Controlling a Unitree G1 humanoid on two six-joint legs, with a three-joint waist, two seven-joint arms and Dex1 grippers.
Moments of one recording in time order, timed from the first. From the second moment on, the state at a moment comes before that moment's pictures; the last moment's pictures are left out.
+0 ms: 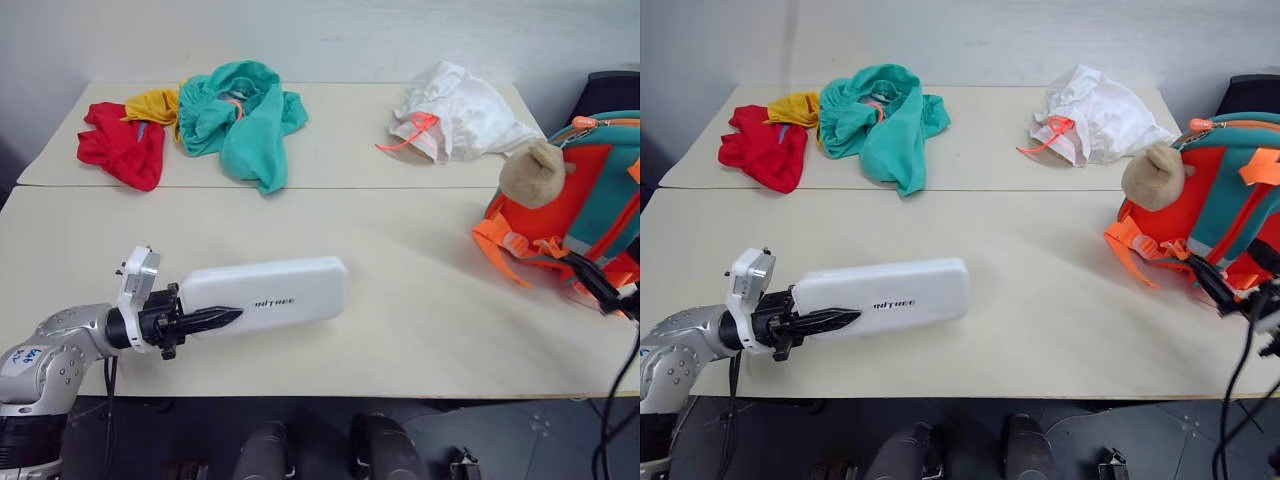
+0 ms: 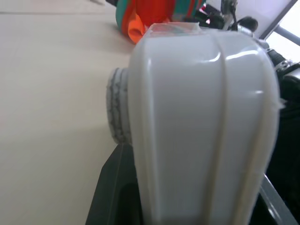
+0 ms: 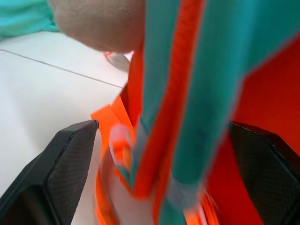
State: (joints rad) left arm -0.09 0.74 0.31 -0.18 -0.86 0.68 -1.14; right arm -0.19 -0.74 -0.58 0.31 0.49 0.01 0.92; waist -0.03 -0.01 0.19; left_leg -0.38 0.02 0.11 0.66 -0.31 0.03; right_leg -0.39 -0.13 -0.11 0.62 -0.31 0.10
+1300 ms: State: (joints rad) left arm -0.09 0.69 0.57 -0.12 -1.00 0.70 -0.90; right arm -0.33 -0.67 -0.09 -0.47 0.97 0.66 0.98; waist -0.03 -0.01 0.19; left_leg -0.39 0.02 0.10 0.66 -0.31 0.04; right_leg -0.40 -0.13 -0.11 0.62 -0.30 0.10
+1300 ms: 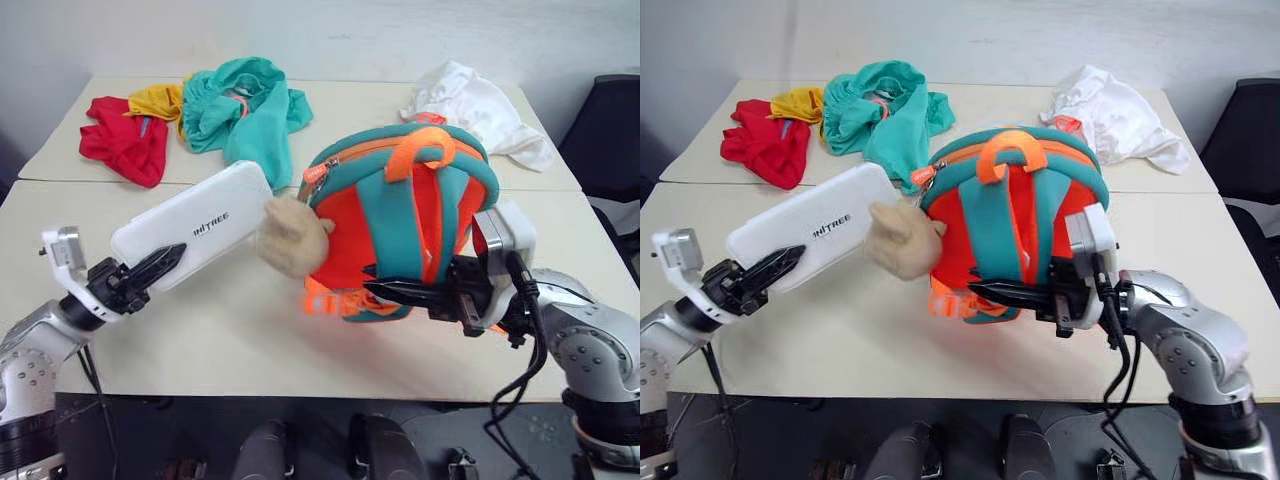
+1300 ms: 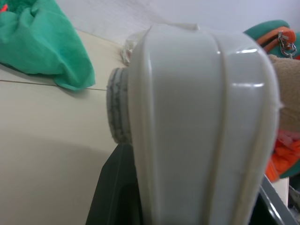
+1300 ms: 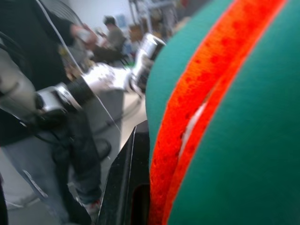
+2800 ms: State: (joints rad) left arm -0.93 0.41 -0.20 0.25 -0.37 0.44 -1.06; right arm -0.38 -0.62 -0.03 -0.34 0.79 0.60 1.08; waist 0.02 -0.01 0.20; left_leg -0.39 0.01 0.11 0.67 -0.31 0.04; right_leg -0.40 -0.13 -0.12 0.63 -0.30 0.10
